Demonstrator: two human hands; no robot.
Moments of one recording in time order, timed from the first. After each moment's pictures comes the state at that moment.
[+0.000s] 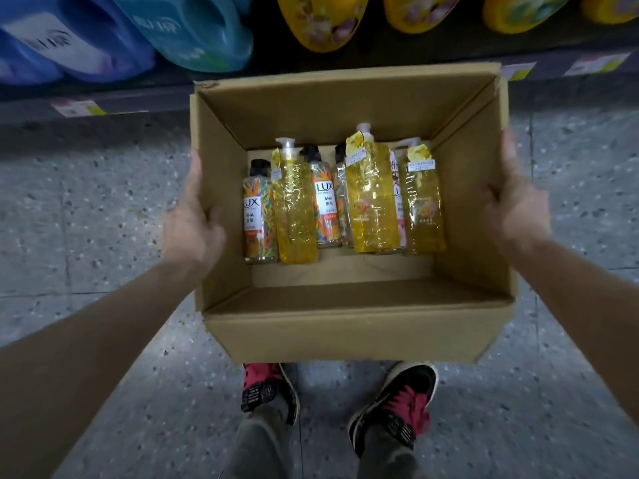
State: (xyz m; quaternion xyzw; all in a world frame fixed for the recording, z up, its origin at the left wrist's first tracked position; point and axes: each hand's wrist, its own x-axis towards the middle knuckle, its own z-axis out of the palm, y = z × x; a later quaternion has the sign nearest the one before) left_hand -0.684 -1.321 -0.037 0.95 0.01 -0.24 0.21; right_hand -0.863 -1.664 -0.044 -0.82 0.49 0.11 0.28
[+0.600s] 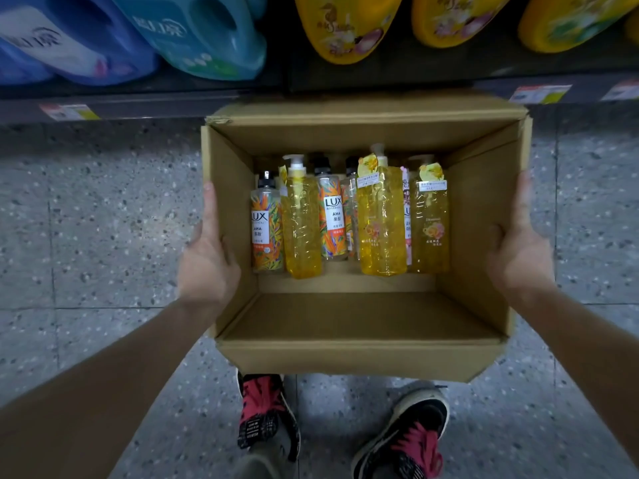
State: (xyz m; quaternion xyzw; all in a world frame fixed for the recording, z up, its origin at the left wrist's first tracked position) left_hand -0.681 -1.313 -0.094 0.96 -0.04 -0.24 0.15; right_hand -0.850 -1.652 -0.091 -0.82 0.50 0.16 0.24
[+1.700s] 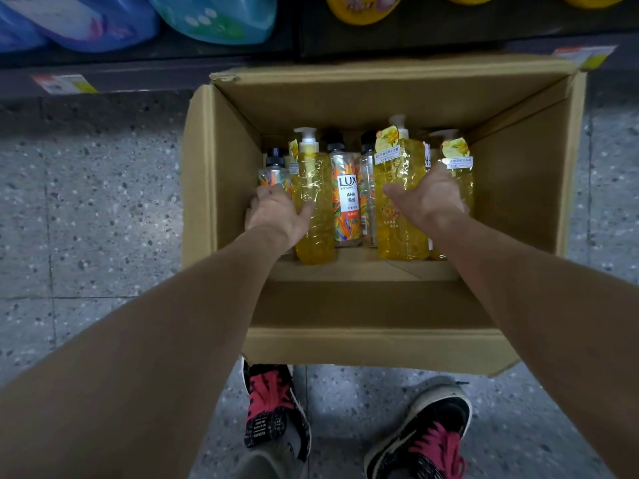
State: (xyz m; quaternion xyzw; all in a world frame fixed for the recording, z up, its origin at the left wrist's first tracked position) left_hand -0.663 -1.374 -0.184 0.92 -0.06 -0.37 0.03; right_hand -0.754 -1.578 -0.159 -0.76 0.51 0.24 0.33
